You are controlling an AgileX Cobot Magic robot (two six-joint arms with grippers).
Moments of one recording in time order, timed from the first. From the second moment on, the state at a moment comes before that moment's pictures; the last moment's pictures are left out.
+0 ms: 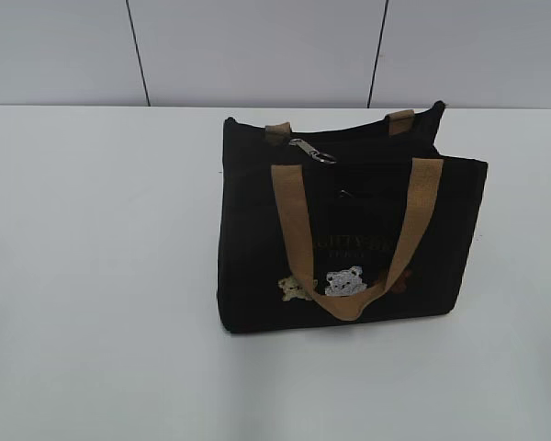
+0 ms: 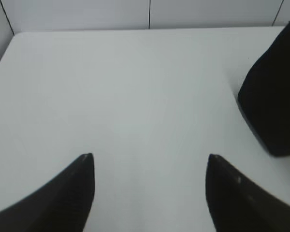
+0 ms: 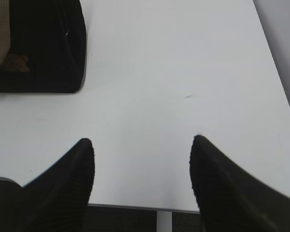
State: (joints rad) left arm -0.05 0.00 -0.55 -0.12 1.03 0.10; right arm 0.00 -0.01 -0.47 0.03 1.09 -0.16
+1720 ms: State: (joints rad) left arm -0.04 1.88 -0.88 1.41 -1.19 -0.76; right arm 0.00 -0.01 -0.47 0.06 1.09 -0.16
